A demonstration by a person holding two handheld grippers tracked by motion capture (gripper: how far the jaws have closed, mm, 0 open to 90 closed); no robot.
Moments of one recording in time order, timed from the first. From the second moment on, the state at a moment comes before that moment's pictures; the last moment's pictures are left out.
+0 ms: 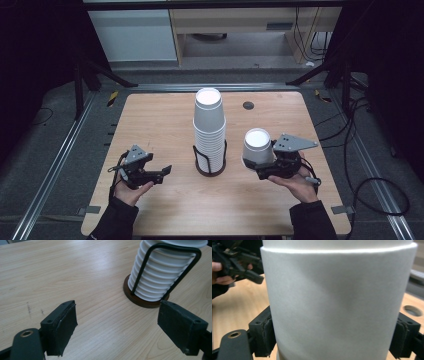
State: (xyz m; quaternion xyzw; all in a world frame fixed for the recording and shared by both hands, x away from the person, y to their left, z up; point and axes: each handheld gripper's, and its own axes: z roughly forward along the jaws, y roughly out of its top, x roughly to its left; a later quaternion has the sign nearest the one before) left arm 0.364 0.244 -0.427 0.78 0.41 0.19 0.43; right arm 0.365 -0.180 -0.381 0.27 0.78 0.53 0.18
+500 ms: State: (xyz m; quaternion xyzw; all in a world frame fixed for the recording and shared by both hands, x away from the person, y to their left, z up) left arm 0.351 0.222 -0.412 0.81 0.34 0.15 0.45; right arm 0.362 -0.158 -0.409 0.19 0.84 0.50 0.12
